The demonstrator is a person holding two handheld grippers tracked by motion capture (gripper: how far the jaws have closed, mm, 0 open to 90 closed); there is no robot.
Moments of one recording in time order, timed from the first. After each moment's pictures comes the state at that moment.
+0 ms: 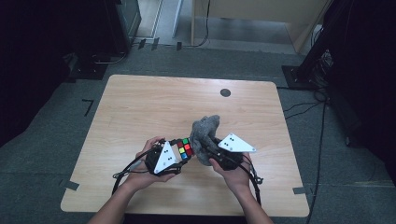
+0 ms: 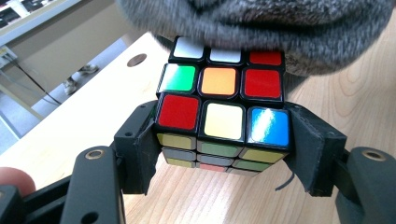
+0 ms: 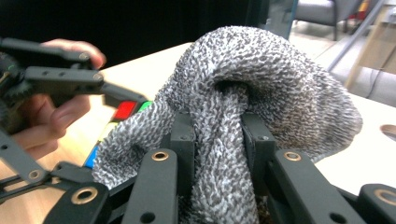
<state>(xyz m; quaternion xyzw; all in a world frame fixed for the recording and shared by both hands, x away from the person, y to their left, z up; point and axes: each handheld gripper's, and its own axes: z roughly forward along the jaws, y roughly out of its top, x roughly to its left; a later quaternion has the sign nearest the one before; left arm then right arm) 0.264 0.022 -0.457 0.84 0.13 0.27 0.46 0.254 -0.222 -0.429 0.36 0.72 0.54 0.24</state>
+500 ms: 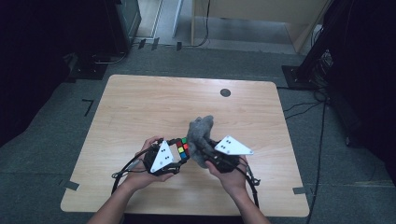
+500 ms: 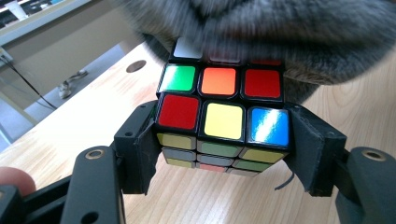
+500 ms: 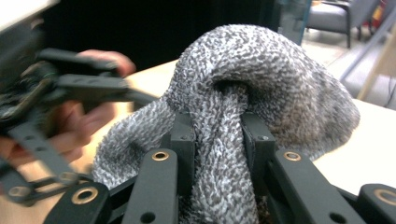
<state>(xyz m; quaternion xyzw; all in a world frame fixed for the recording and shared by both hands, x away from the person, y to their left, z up) 0.266 0.031 -0.451 0.82 0.14 0.24 0.49 0.251 -0.216 -0.428 0.35 0.71 0.57 0.22</state>
